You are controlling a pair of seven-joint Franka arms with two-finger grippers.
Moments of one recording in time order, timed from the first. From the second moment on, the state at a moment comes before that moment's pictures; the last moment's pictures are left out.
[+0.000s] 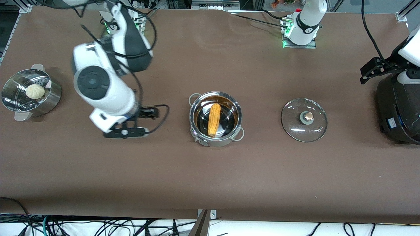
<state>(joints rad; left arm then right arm) 0.22 -0.05 -0.23 -1.66 0.04 1.65 0.00 0.53 0.56 -0.23 -1.11 0.07 1.53 0.22</state>
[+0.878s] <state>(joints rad) 0.05 -0.03 -0.08 -1.64 0.04 1.65 0.00 0.05 0.11 -0.09 -1.51 0.06 1.52 0.02</state>
